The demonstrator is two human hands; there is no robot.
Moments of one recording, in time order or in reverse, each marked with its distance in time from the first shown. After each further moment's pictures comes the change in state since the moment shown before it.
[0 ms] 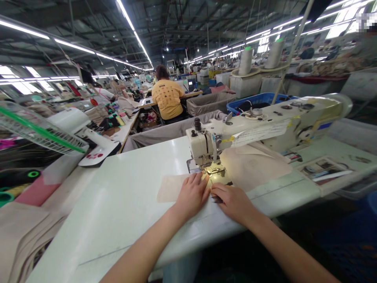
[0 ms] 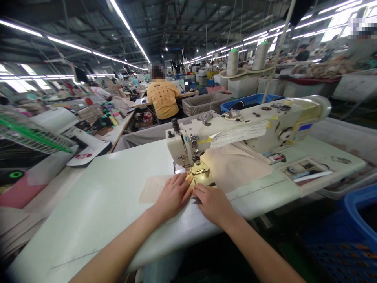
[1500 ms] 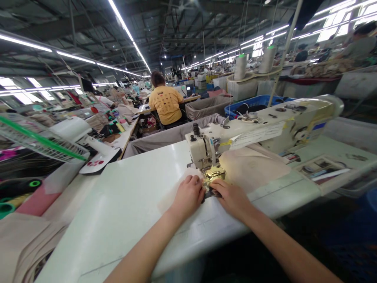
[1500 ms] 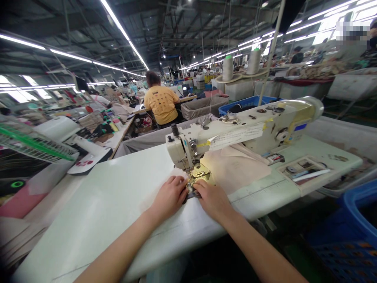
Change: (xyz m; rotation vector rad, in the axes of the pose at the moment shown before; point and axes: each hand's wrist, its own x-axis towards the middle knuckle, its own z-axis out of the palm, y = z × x) left_hand 0.002 -0.013 -0.010 0.002 0.002 0.000; right_hand 0.013 0.005 0.005 0.067 0.086 0.097
